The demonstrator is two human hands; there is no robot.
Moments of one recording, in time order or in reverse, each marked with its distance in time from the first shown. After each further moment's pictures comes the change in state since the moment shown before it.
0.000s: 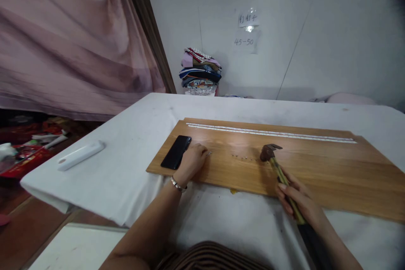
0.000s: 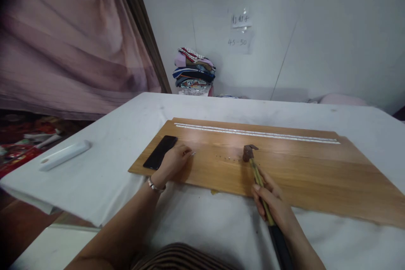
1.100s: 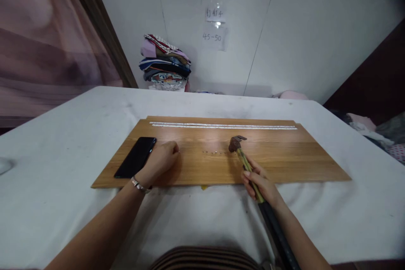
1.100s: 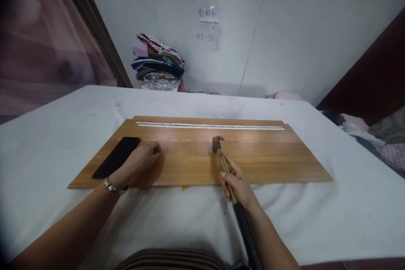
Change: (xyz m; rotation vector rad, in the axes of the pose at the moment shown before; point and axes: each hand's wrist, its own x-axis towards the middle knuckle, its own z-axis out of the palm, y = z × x) left_hand 0.025 0.000 -0.001 0.025 -0.127 0.026; right_hand 0.003 -0.005 0.007 0.122 -0.013 -0.066
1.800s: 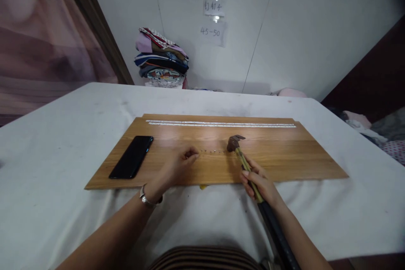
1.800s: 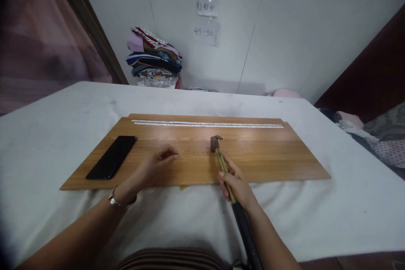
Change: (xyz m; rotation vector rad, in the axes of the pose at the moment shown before) left_hand -0.013 0.046 0.025 -0.716 0.039 0.219; right_hand 0.000 -0.001 0.000 0.005 0.010 0.032
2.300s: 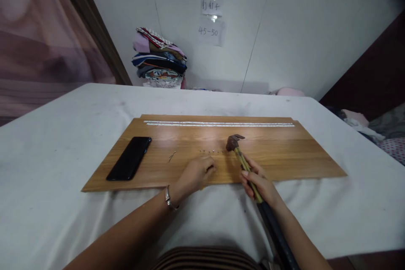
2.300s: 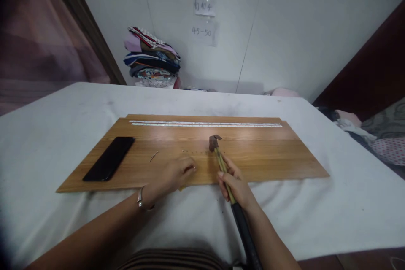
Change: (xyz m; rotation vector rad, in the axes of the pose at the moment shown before) left_hand -0.005 0.027 0.045 0.256 -0.233 0.219; right_hand -0.003 -0.004 0.002 0.022 -0.007 0.001
